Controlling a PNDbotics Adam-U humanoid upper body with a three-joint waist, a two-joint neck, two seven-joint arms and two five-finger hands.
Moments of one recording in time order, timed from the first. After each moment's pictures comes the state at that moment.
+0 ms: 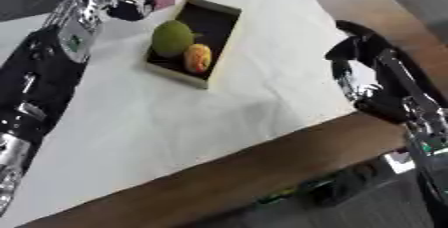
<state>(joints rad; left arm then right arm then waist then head) -1.05 0.36 -0.11 -0.80 -0.85 -0.07 0.01 -0.35 -0.23 0.14 -1.75 0.29 -0.20 0.23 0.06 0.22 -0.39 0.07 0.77</state>
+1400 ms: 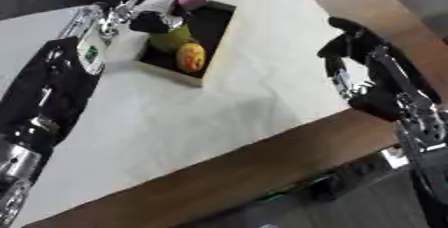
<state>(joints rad) -0.99 0.38 -0.19 -0.96 -0.84 -0.19 -0.06 -0.36 -0.22 0.14 -1.75 0.28 -0.20 0.24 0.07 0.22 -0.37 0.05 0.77</state>
